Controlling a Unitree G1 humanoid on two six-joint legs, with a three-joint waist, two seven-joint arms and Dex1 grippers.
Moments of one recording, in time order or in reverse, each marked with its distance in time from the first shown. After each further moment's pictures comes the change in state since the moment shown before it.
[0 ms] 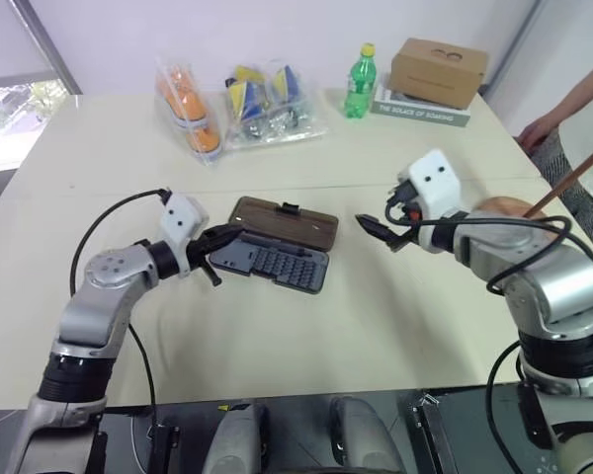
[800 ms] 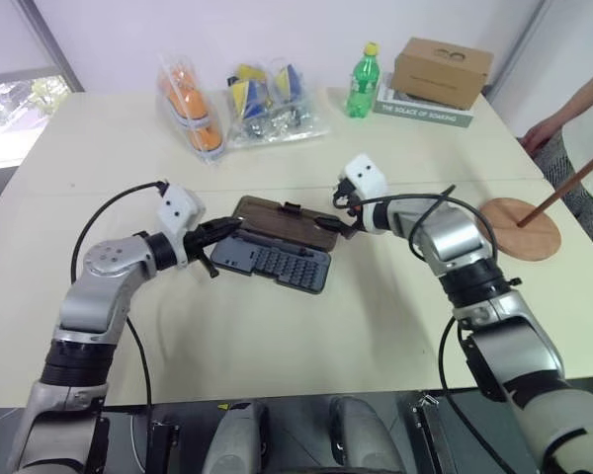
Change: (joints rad) left arm -0.057 0.003 0.000 0.094 -0.003 -0.022 -0.033; right arm -0.329 0.223 0.229 0.877 -0.238 -0.464 0.248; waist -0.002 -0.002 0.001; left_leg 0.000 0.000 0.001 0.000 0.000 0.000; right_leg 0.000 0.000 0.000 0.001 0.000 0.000
